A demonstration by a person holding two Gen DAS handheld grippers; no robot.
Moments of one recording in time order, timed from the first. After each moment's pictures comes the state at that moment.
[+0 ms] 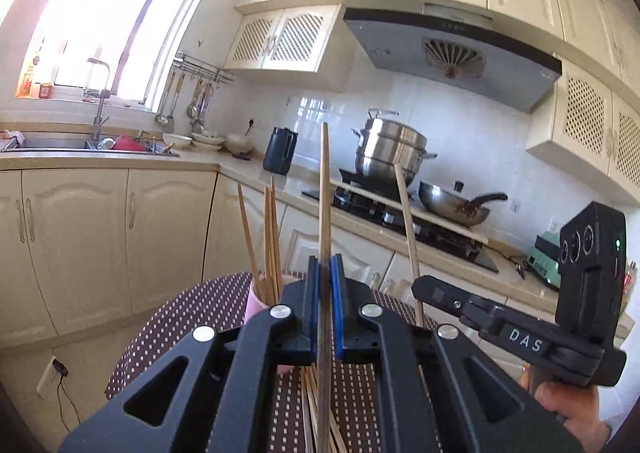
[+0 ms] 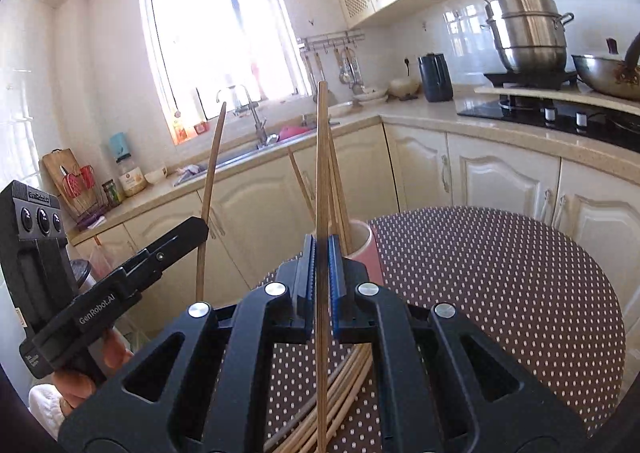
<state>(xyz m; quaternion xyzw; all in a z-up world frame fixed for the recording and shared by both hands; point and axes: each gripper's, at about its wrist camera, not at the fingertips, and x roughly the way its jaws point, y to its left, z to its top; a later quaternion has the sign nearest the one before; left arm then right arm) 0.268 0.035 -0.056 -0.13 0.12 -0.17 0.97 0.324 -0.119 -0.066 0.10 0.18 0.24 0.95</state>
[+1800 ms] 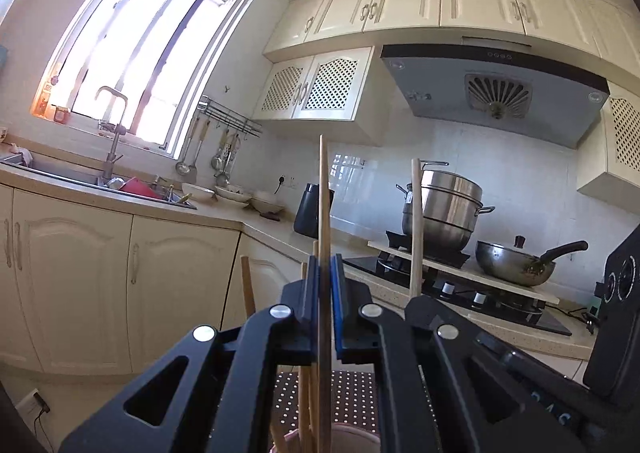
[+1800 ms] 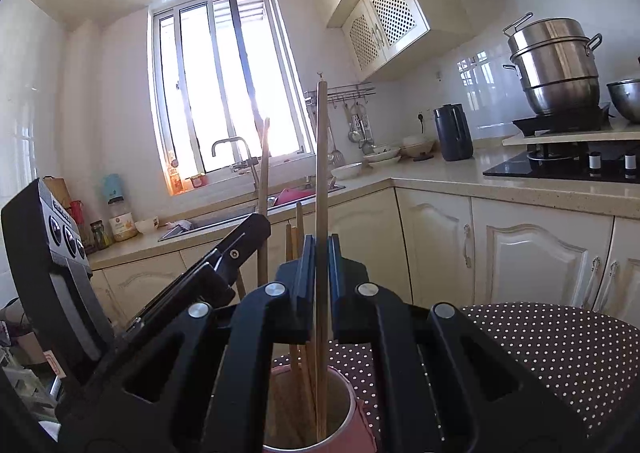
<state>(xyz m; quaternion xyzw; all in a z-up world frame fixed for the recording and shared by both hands) 0.428 0.004 -0.083 -0.13 0.01 -0.10 0.99 0.458 -0.091 -0.093 0.11 0.09 0.25 0.96</state>
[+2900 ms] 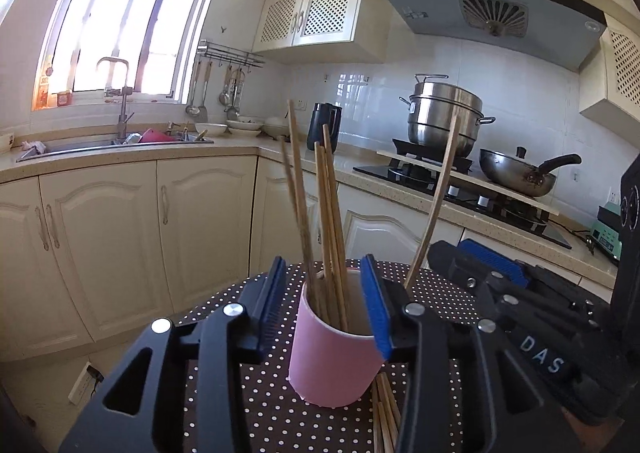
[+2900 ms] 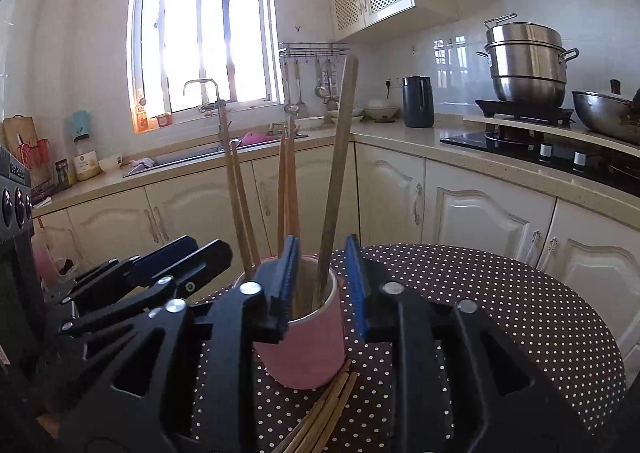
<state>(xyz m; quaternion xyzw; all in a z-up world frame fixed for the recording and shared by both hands) 0.357 0.019 -0.105 -0.08 0.16 -0.09 0.98 0.391 -0.088 -0.107 0.04 0.15 0.16 0.97</state>
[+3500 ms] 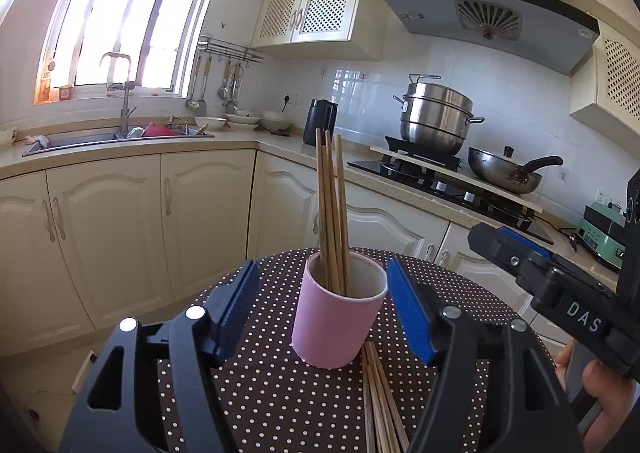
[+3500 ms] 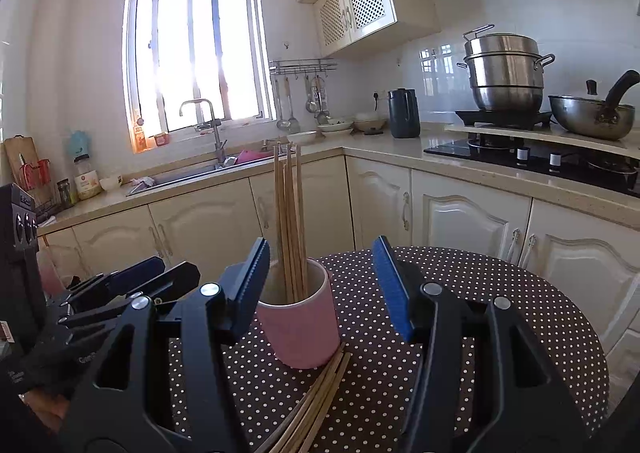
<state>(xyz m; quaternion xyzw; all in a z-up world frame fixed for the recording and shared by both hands) 0.308 0.029 -0.087 -0.07 0.18 -0.10 0.98 0.337 -0.103 -0.081 0.05 0.15 0.16 0.98</state>
